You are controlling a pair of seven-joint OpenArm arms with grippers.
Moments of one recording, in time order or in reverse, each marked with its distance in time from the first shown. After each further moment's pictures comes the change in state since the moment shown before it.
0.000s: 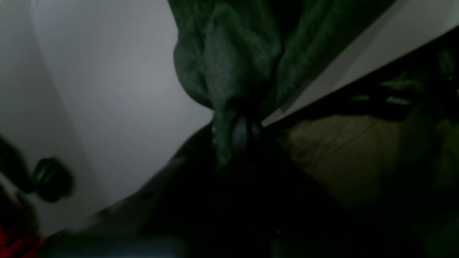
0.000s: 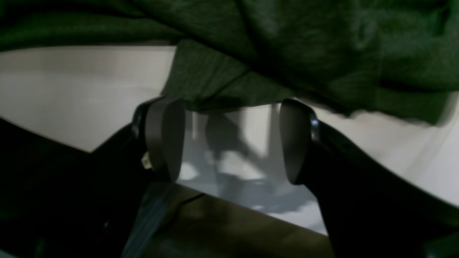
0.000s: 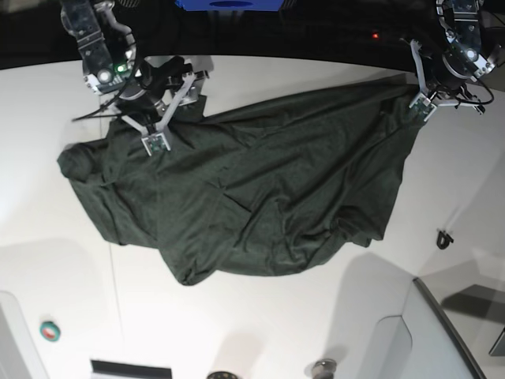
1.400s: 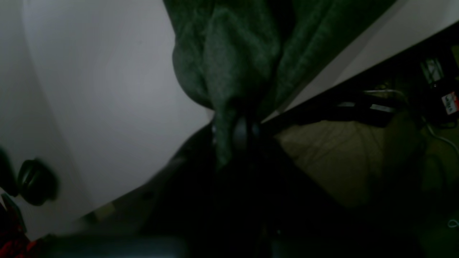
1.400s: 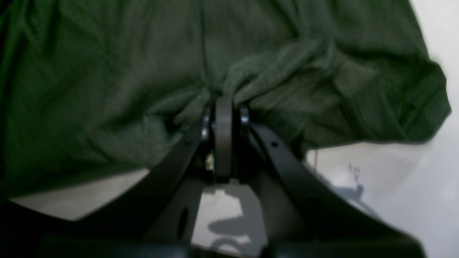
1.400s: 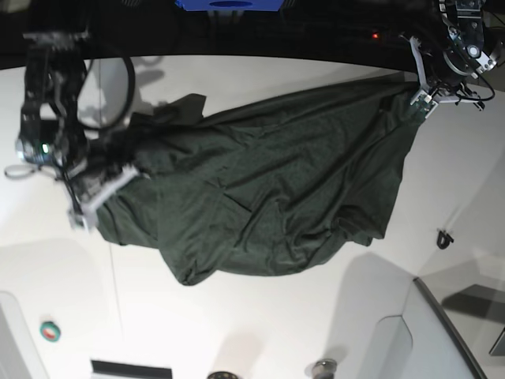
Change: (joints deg) left arm 0.9 -0.5 -0.1 0.1 -1.3 0.1 0.2; right arm 16.1 -5.4 25.2 -3.1 12.7 5.5 -14.0
